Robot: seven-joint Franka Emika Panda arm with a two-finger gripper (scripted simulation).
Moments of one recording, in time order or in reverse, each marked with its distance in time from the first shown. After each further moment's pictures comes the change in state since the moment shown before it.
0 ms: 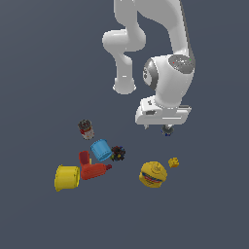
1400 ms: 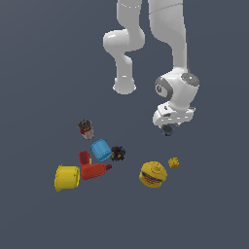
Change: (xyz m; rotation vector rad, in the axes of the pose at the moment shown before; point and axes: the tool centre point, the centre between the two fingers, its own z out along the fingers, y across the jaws) arm -0.083 -0.107 0.105 0.015 0.026 -0.122
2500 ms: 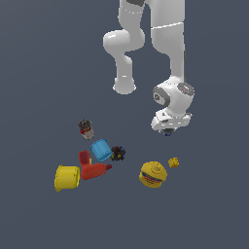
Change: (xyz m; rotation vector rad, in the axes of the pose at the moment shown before) arm -0.001 -0.001 0.044 0.001 0.002 -0.002
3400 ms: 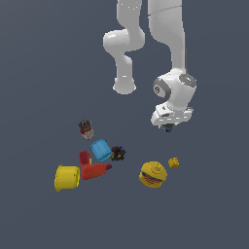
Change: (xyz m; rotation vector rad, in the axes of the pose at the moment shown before) arm -0.004 0.006 -0.038 -0.001 -0.002 -0.001
